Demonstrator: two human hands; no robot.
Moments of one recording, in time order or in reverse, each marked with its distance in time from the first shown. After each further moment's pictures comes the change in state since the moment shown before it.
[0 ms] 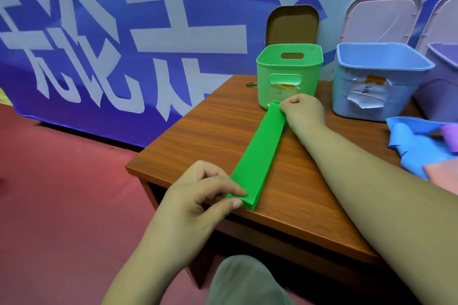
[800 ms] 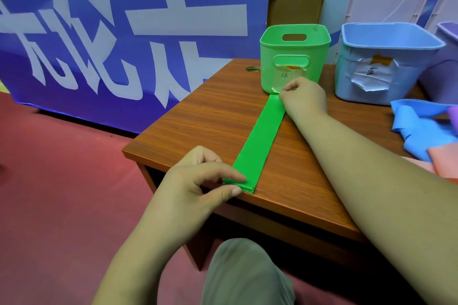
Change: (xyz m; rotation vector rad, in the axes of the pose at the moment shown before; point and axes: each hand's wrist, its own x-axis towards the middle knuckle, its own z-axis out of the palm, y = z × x) left_hand 0.001 -0.012 0.003 -0.008 -0.044 -0.045; right_hand -0.005 0.002 0.003 -0.119 0.056 -0.075
